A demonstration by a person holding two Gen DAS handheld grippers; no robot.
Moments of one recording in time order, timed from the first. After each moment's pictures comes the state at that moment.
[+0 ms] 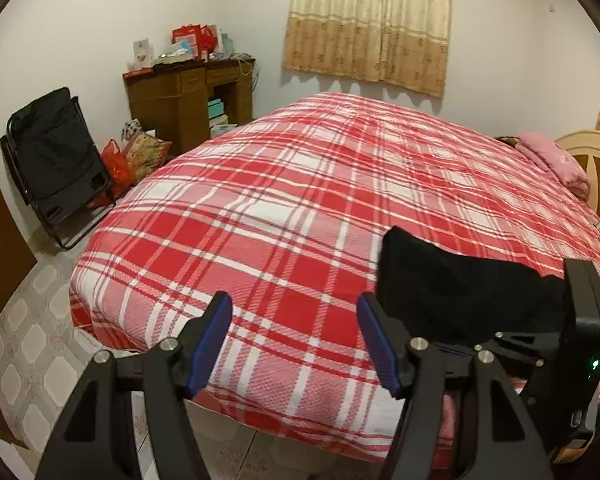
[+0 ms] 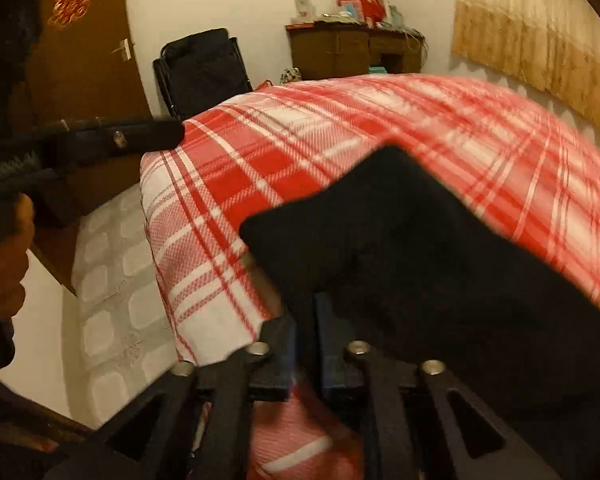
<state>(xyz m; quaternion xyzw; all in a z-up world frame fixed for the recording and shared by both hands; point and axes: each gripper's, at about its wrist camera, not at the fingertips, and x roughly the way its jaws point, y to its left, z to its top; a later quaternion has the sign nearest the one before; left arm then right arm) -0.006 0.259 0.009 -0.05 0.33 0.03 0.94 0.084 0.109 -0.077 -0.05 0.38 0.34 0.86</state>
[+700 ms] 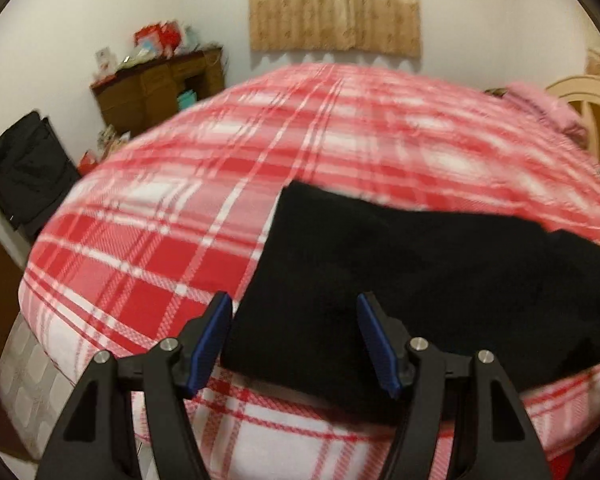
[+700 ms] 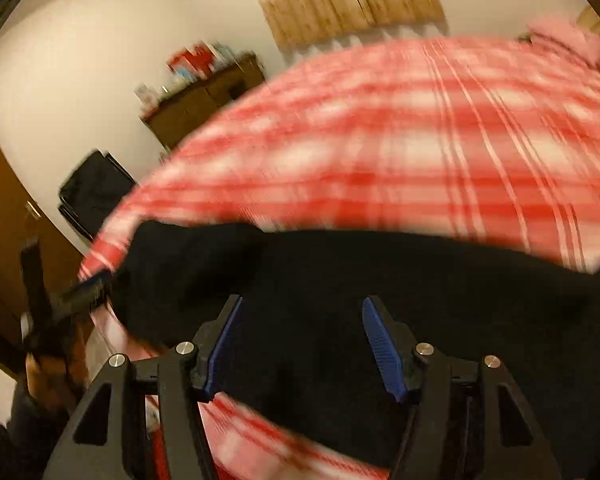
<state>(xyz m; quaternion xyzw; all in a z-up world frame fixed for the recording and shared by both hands) 0.053 0.160 -0.048 0.01 0.39 0.04 0.92 0.037 -0.161 -0.062 0.12 0.43 0.11 0.89</state>
